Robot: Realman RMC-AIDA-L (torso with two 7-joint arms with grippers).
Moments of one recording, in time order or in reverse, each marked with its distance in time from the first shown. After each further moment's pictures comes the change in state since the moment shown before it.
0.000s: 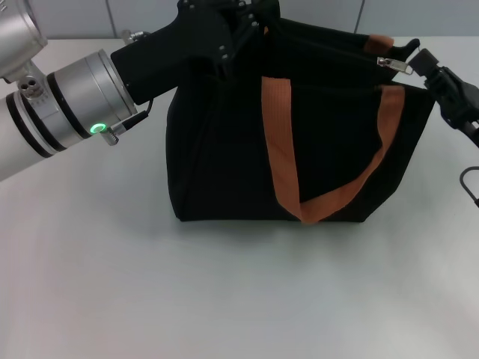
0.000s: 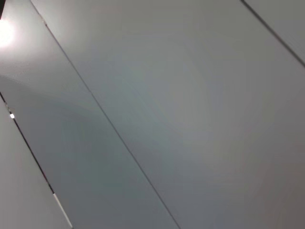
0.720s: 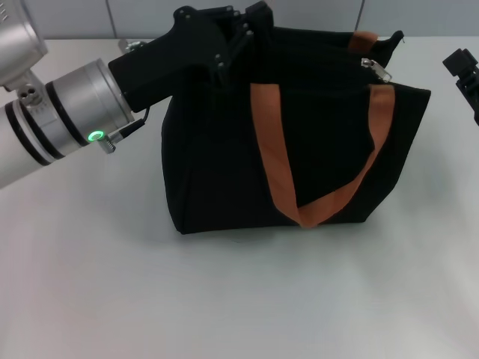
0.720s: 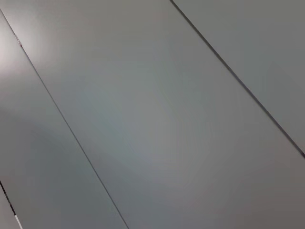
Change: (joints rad) left arm 0.013 0.000 0.007 -0.016 -0.004 -0.014 0.004; right arm -0.057 -0.002 0.061 0.001 0.027 -0.005 -0.051
